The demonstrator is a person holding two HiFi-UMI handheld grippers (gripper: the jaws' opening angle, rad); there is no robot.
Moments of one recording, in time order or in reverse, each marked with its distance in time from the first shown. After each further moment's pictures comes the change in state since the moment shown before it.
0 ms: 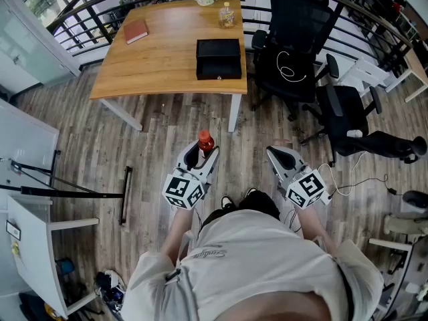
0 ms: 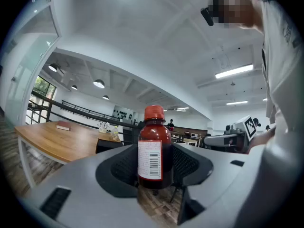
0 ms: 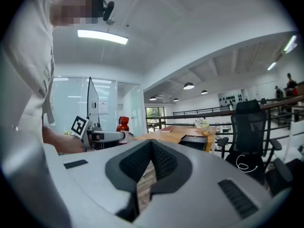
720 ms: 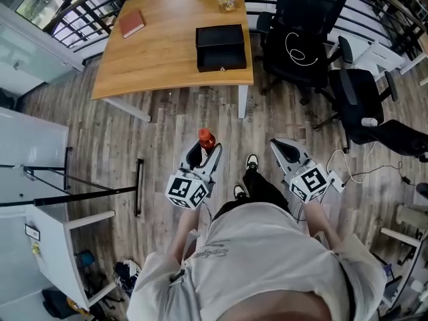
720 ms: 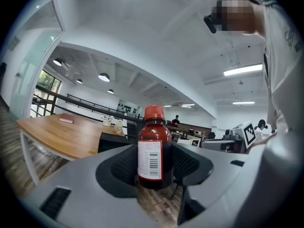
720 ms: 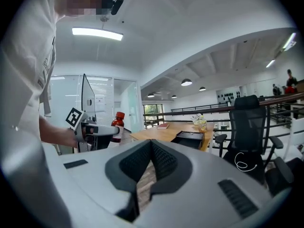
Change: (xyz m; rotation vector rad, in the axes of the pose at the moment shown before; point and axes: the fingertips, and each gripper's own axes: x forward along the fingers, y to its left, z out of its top) left arm 0.037 0.023 -0.009 -0.052 0.065 0.050; right arm 0.032 -0.048 -0.023 0.003 0.038 -0.011
